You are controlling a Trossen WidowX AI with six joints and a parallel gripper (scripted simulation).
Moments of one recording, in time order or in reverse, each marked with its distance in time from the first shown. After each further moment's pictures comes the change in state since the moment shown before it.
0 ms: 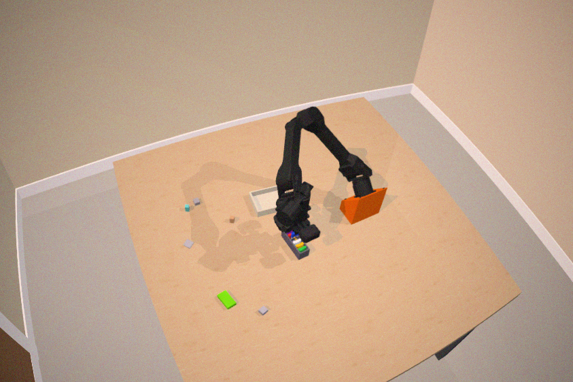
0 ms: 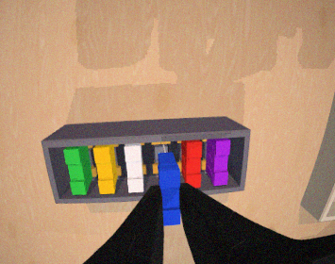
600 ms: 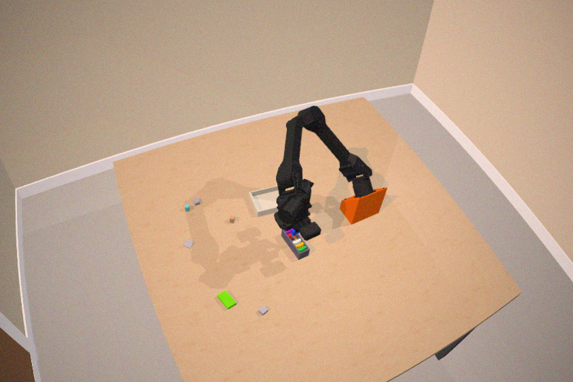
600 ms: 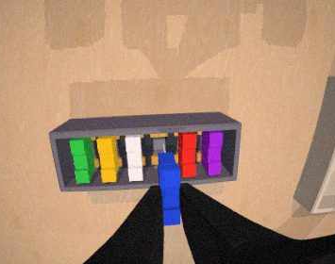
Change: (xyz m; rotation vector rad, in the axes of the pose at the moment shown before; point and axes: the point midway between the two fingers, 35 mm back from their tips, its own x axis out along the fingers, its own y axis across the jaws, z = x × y) arm -0.012 0.000 -0.001 -0.003 0.003 -0.002
